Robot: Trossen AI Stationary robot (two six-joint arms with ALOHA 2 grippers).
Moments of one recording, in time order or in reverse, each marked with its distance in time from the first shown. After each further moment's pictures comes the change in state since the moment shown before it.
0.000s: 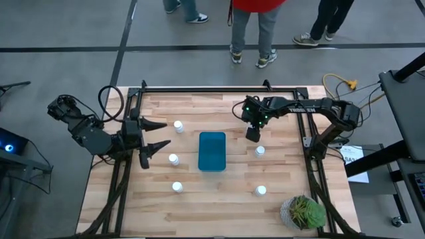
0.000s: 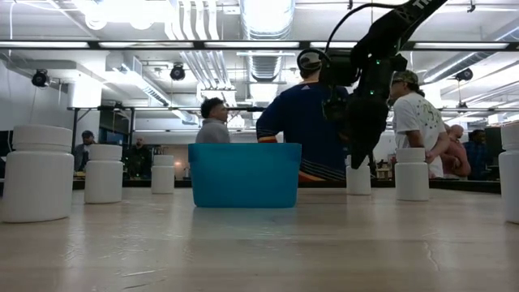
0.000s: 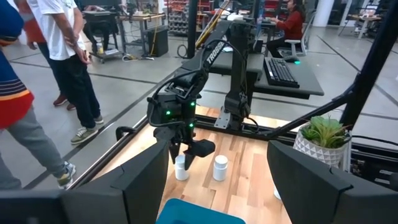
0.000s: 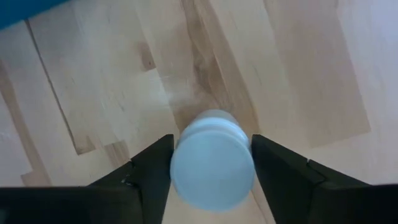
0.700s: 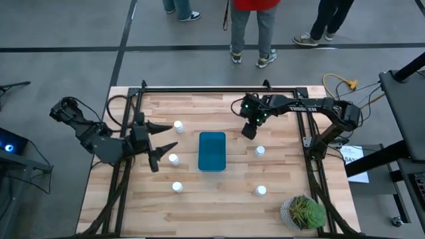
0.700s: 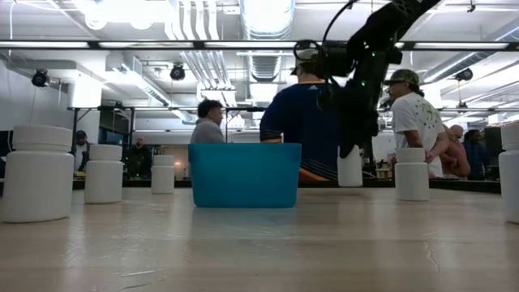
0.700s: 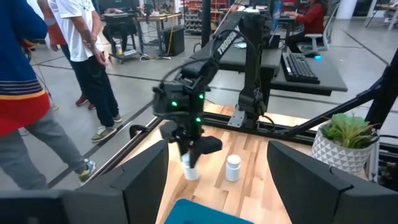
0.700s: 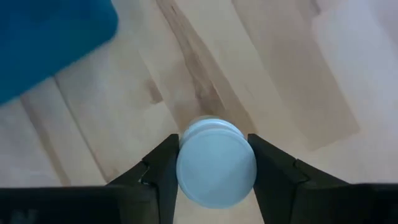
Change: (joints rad) left arm 0.000 0.092 -0.001 0.050 -0.068 -0.002; right arm 0.004 -0.010 0.069 -0.026 -0.001 0.157
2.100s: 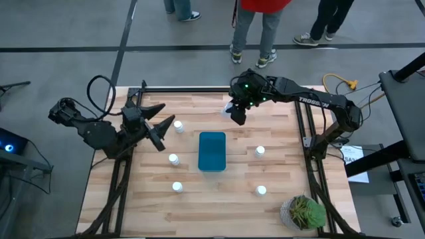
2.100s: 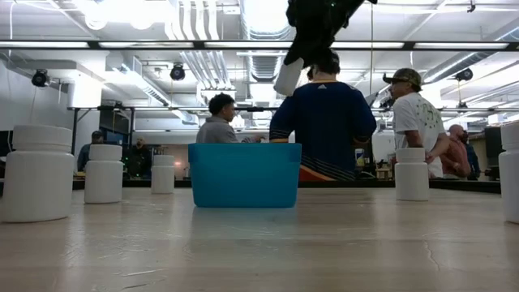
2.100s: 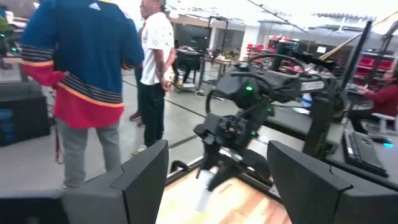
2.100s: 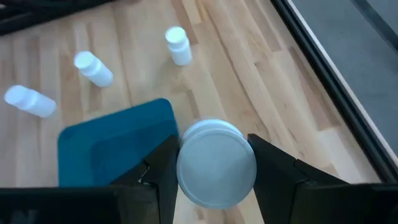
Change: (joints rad) left arm 0.094 -0.009 0.005 0.293 -0.242 0.082; right arm 0.076 -0.009 0.487 -0.074 -0.004 -0.062
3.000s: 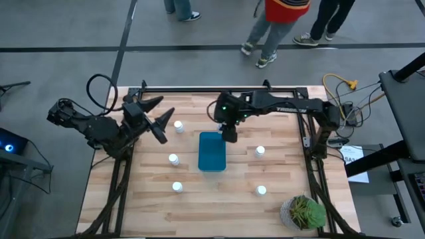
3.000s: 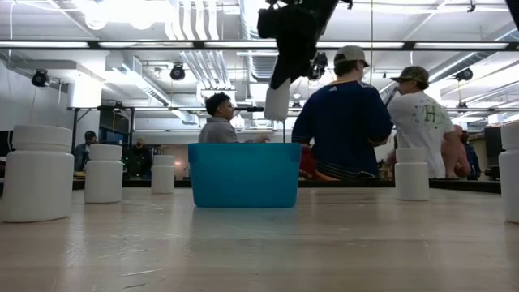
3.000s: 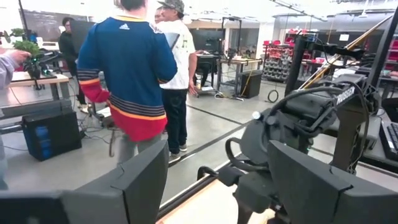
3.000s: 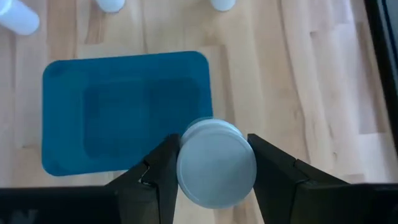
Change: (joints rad) left arm 0.064 -0.010 0.000 0.008 0.003 0.130; right arm 0.163 0.238 0.164 -0.169 0.104 -0.125
